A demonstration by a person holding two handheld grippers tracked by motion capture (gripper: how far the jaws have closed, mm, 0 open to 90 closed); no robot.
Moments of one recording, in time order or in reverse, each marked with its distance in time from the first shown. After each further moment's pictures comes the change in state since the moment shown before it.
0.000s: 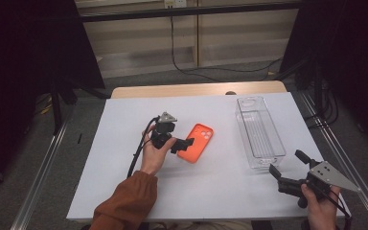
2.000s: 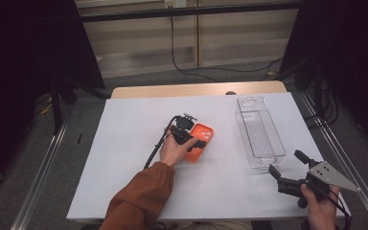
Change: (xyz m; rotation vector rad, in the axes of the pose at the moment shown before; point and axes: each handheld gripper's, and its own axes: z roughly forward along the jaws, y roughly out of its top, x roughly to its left) left arm -0.004 0.015 0.074 0.250 0.001 -0.052; right arm 0.000 0.000 0.001 0.000 0.008 -0.002
